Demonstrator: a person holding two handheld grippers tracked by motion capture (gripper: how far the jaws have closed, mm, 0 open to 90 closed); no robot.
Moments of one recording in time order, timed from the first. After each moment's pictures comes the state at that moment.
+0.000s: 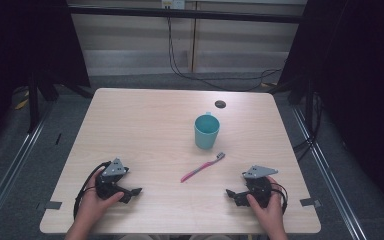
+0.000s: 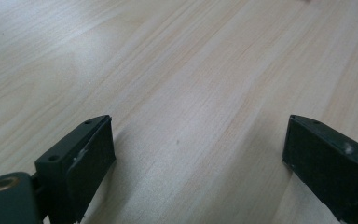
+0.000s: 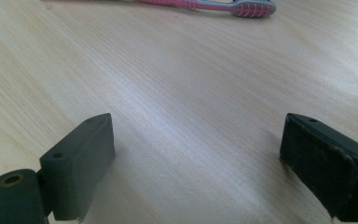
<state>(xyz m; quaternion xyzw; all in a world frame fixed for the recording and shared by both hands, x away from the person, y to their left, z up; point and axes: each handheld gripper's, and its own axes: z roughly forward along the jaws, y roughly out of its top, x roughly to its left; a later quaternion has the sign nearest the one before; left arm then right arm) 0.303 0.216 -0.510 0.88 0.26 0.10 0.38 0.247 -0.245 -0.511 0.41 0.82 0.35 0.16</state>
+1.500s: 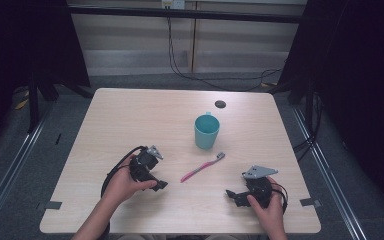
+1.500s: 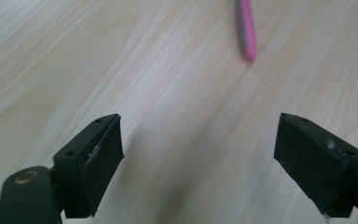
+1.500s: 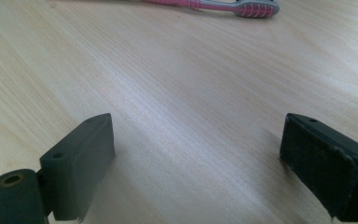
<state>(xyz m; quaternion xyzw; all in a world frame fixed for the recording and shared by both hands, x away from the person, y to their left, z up) 0.332 0.115 -0.463 0.93 0.25 0.00 0.26 0.247 -0.245 -0.511 0.41 0.83 0.35 0.16</state>
